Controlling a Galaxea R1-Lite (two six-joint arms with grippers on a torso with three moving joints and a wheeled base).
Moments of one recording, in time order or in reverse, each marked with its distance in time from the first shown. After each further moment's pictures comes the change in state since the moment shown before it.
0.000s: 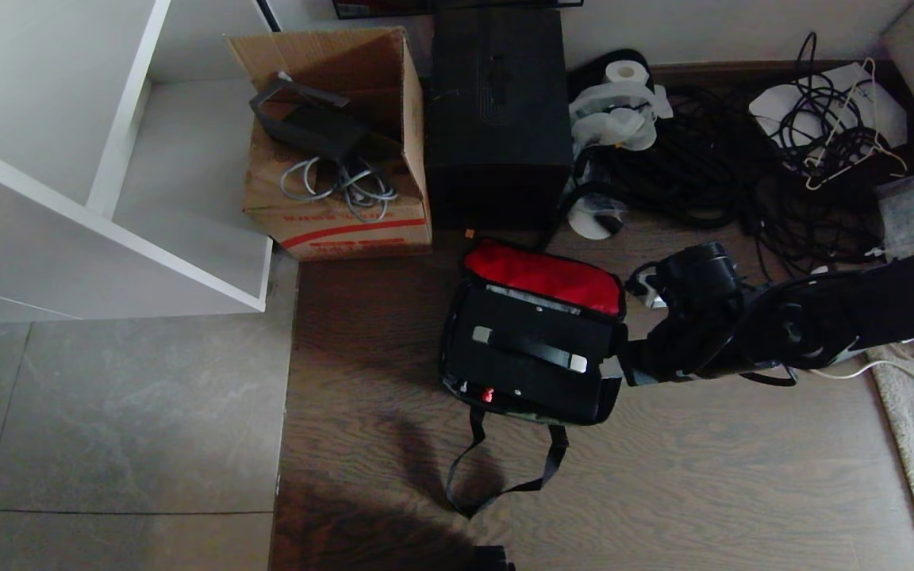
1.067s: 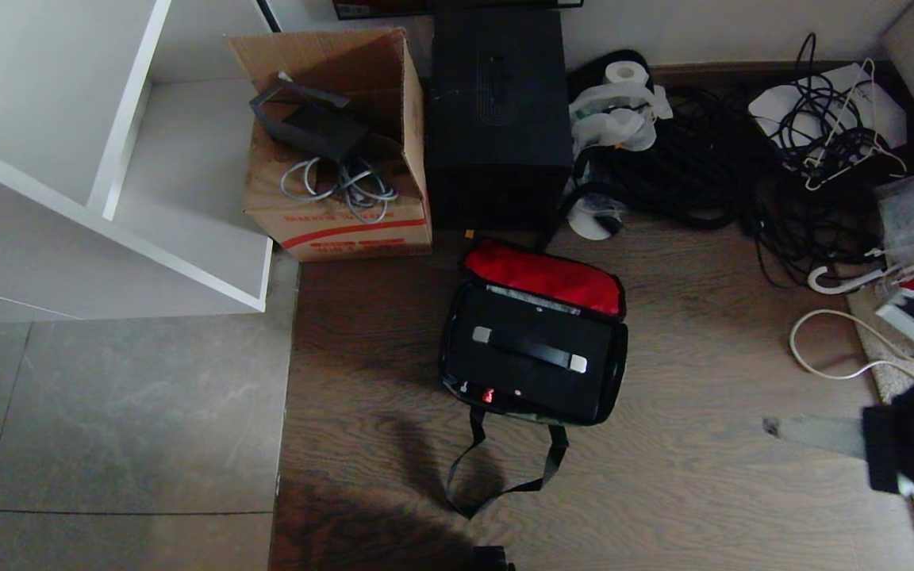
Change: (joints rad) left arm -0.001 0.000 0.000 0.000 0.000 0.000; right arm -0.168 -0.855 0.557 0.067 0.406 0.045
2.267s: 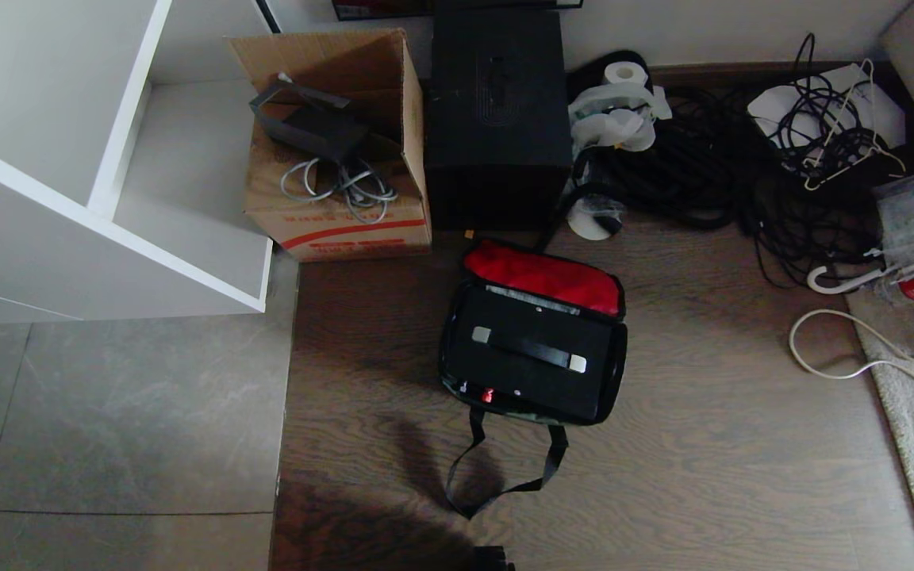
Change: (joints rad) left arm 0.000 0.000 0.000 0.000 0.000 0.000; right arm -0.153 -1.111 0.596 -0.049 -0.393 -0.151
